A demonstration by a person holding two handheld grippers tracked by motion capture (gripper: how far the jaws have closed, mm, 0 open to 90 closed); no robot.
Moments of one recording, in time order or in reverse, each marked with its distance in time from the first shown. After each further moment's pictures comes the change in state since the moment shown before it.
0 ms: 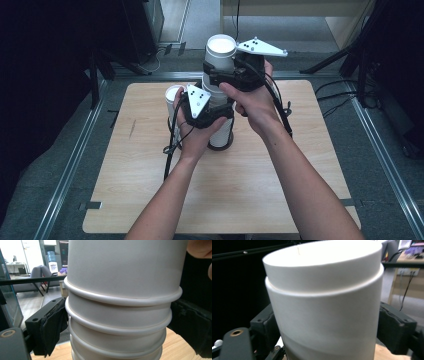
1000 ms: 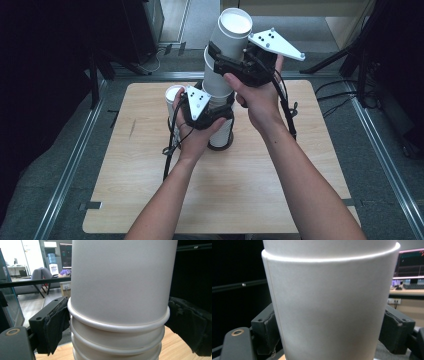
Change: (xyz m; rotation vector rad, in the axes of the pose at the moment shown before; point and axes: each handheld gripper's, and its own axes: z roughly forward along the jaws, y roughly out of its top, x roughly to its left) left arm 0.000 -0.002 -0.002 -0.011 0.001 0.010; right arm 0.007 0.021 -0.024 -0.246 -0.054 -0.008
